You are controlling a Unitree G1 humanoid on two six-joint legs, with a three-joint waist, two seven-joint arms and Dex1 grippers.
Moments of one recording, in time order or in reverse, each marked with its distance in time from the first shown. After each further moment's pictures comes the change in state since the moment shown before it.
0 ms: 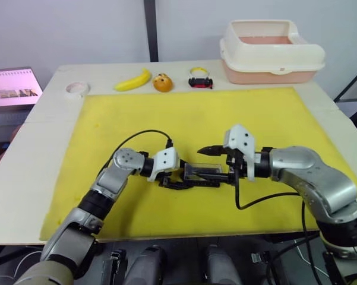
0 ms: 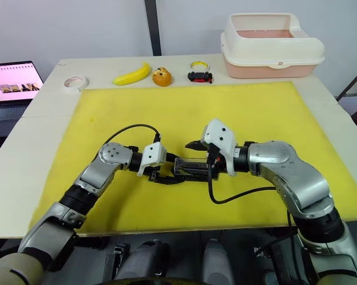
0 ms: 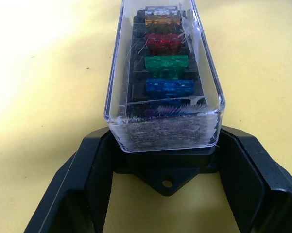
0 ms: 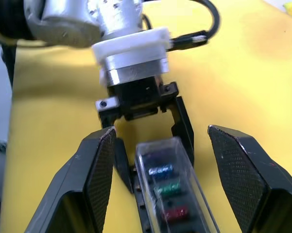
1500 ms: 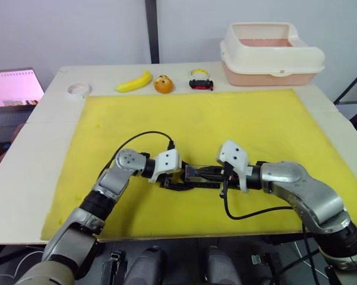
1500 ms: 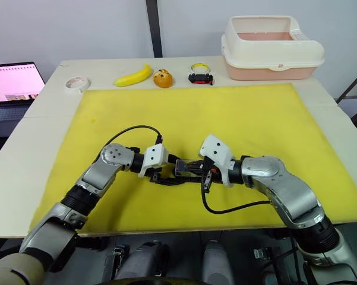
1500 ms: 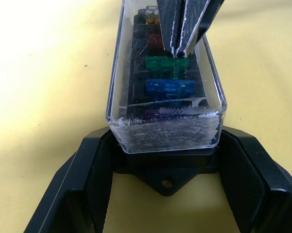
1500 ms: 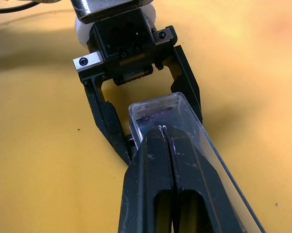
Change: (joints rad) left arm 0.002 -0.015 -0.008 0.010 0.021 0.003 0.007; right arm 0.118 -0.022 0.107 -0.026 -0.080 -0.022 -0.101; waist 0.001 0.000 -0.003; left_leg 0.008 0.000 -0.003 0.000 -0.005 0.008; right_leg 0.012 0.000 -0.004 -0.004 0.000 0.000
